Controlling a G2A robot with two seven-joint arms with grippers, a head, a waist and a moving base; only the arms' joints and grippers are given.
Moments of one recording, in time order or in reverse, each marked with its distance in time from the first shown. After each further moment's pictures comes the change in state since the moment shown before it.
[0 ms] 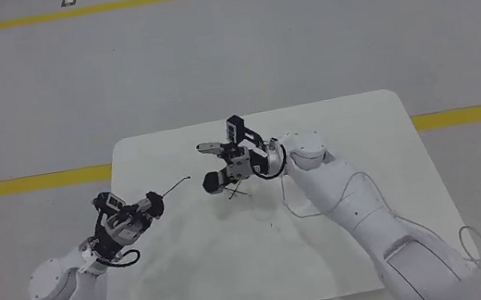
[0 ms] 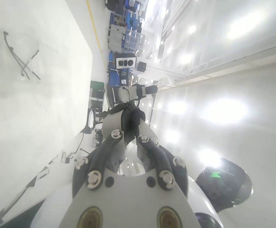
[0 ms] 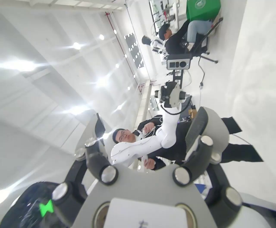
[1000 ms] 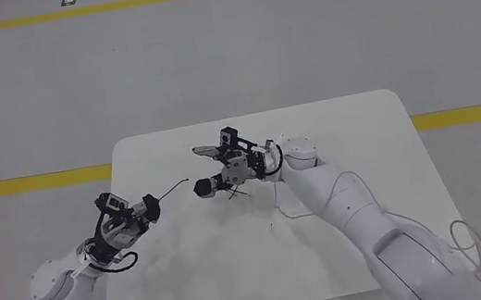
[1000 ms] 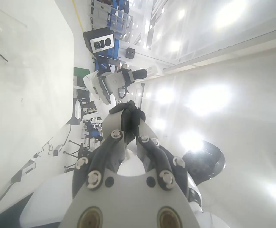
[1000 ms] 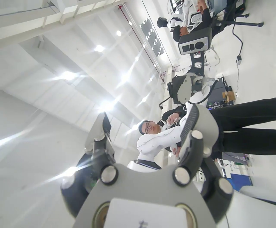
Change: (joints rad) left arm -0.020 0.000 0.015 0.044 -0.094 -0.028 -0.094; right arm 0.038 -0.046 -0.069 0.161 0.205 0.053 0.055
